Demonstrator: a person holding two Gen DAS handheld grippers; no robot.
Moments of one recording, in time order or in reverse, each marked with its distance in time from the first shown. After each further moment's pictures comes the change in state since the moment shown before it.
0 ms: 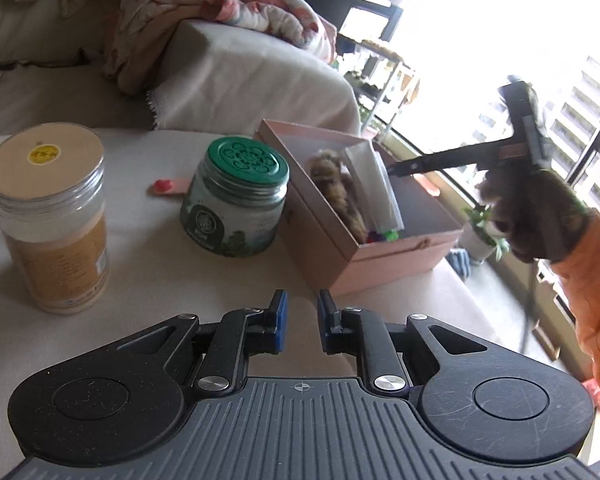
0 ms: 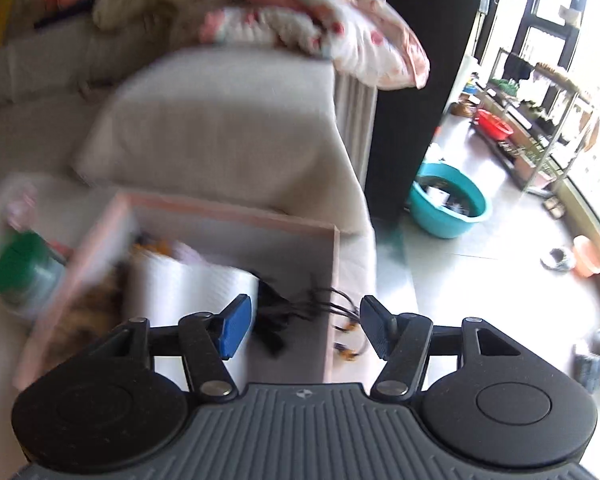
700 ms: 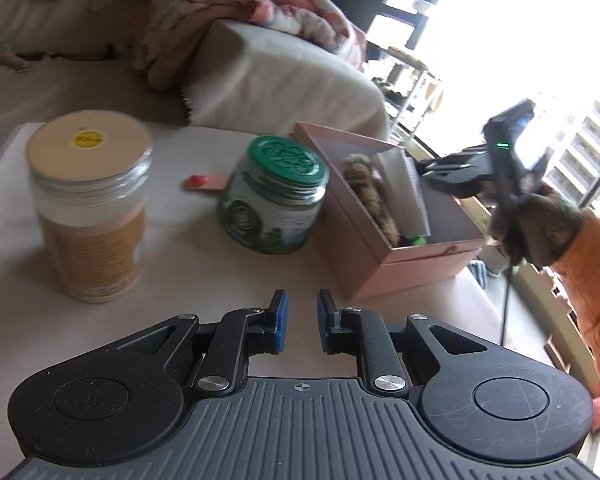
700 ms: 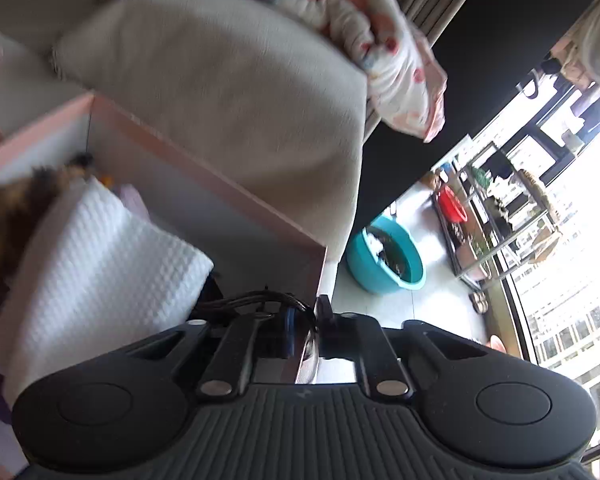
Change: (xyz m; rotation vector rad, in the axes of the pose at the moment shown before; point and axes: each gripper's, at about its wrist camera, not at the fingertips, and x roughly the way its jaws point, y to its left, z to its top) left arm -0.009 0.019 -0.005 -0.061 -0.021 0.053; right arm 0.040 0.036 -0.002 -0.363 -0.091 -0.234
